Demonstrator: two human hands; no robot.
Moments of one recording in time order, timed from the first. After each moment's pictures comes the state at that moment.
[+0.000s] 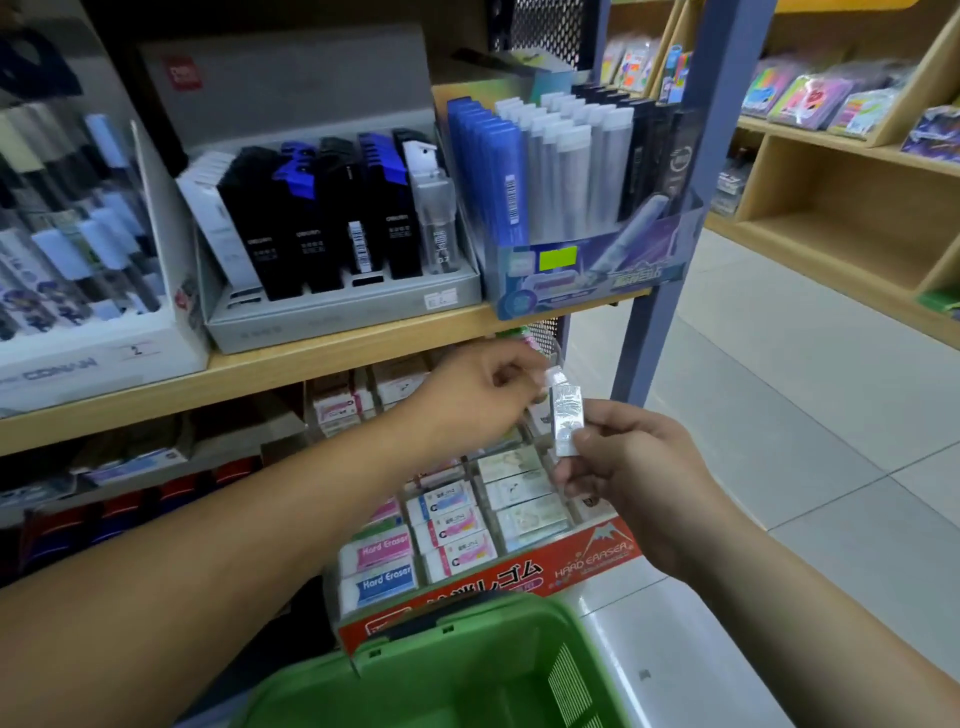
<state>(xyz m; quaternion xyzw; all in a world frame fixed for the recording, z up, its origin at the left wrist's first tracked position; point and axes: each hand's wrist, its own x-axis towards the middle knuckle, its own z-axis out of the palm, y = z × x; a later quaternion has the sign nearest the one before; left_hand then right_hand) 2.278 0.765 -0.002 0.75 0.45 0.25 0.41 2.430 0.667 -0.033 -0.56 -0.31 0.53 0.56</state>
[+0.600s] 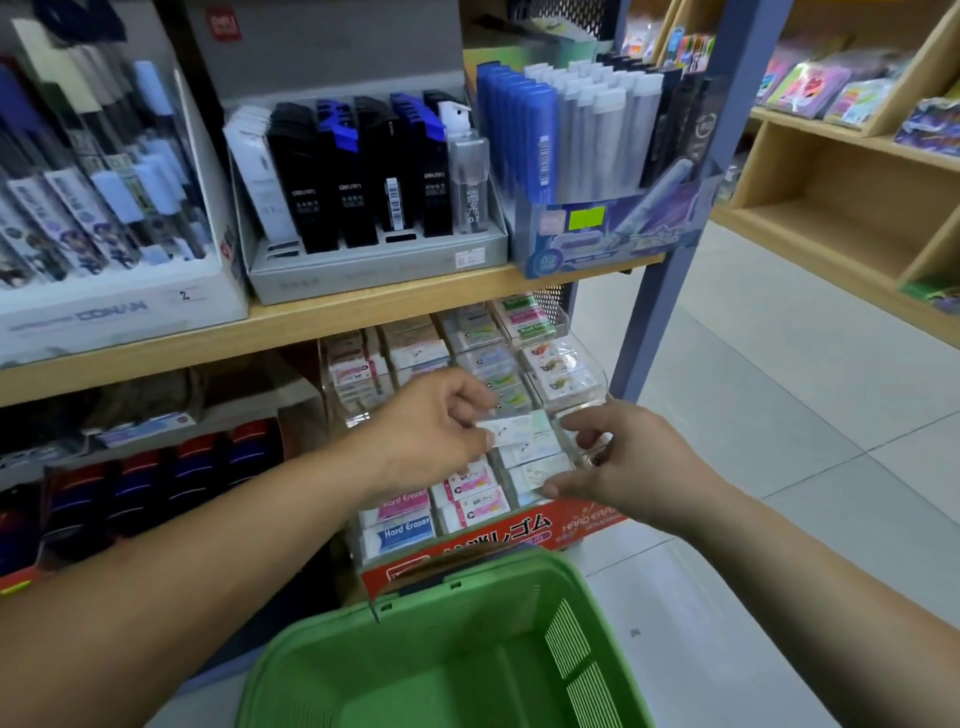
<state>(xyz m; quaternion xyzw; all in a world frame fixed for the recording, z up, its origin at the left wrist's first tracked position) 2.211 0.736 -0.030 0.72 0.48 0.18 0.46 2.428 0.657 -0.040 -0.73 -0.60 0.26 0.18</state>
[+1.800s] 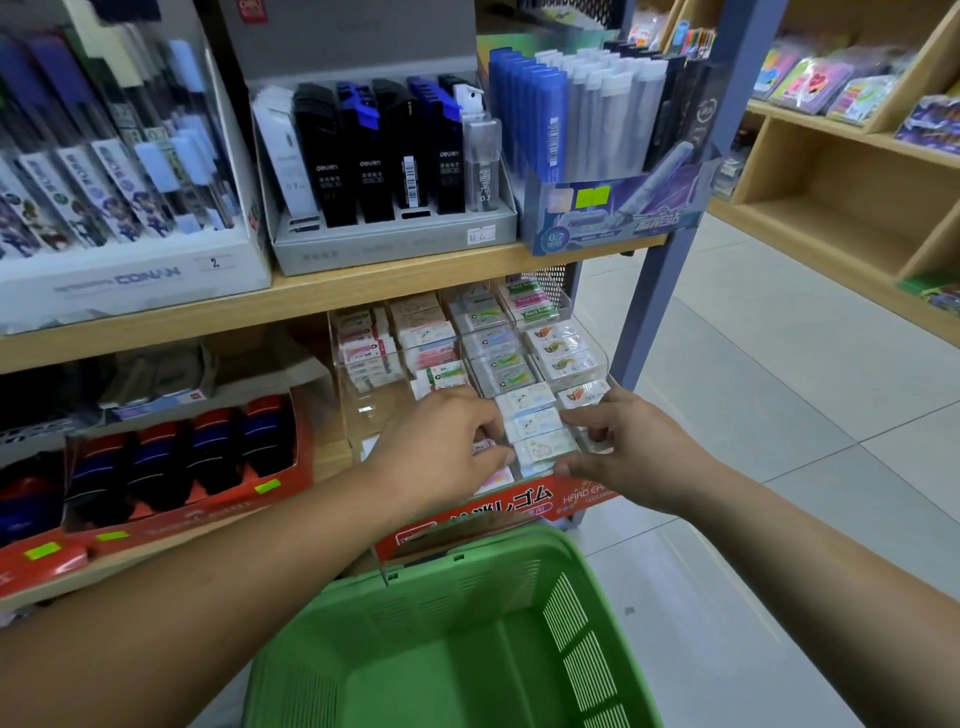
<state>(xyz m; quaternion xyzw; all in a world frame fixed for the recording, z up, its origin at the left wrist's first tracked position) 2.208 0.713 -0.059 0.87 0.43 0.16 0.17 2.428 0.646 -0.043 -0.70 -0.67 0.22 0.16</state>
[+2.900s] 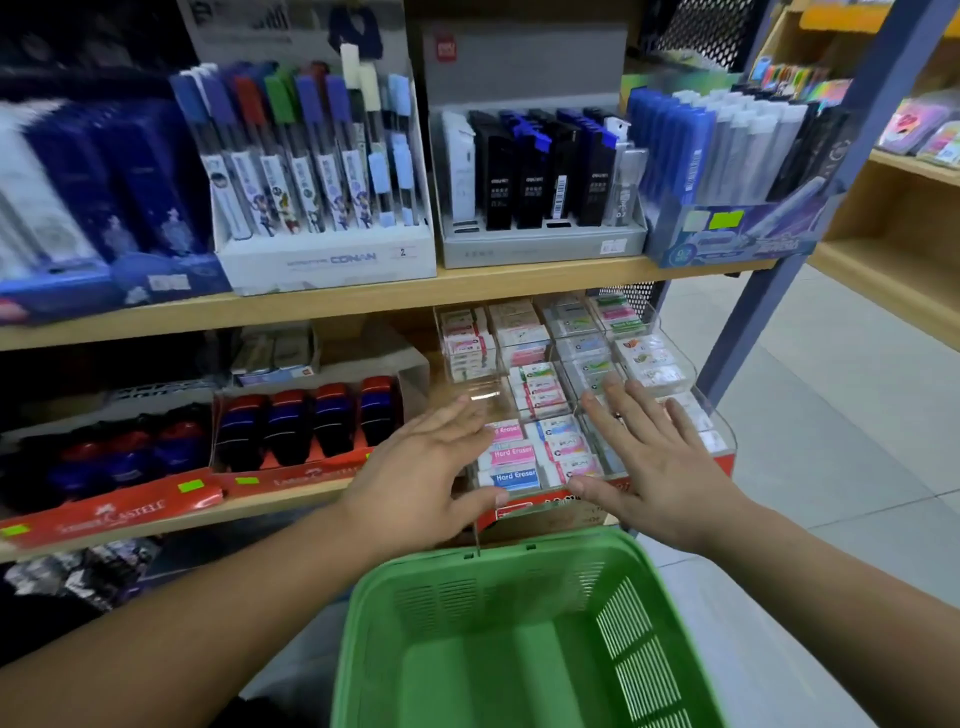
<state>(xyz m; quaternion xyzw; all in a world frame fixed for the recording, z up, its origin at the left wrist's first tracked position) 2.088 0.681 -0.074 0.89 0.43 0.09 0.07 2.378 0.645 -0.079 -0.64 -0.77 0.04 0.02</state>
